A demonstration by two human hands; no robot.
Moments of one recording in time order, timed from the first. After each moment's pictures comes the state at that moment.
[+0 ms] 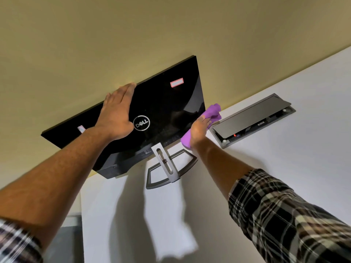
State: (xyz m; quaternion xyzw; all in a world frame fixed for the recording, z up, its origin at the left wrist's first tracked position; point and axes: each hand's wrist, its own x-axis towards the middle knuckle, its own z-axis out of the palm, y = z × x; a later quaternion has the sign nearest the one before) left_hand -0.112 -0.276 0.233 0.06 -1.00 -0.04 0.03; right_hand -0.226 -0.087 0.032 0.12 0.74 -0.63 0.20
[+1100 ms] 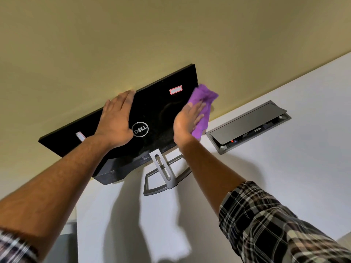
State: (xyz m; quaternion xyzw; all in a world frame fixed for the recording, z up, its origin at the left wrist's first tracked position) left_hand -0.111 -0.275 0.230 0.06 -1.00 -0.03 0.04; right_hand -0.227 -0.129 0.108 0.18 0.69 -0.69 0.07
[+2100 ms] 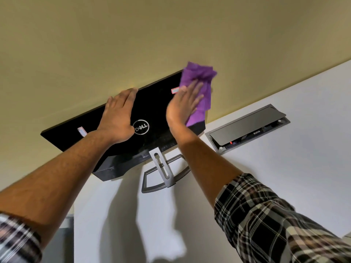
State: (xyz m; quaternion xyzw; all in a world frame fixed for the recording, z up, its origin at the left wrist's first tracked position) left_hand -0.113 -0.278 0.228 0.06 -1.00 -0.04 0.04; right_hand -0.233 -0.144 0.151 0.06 0.79 -0.61 -0.04
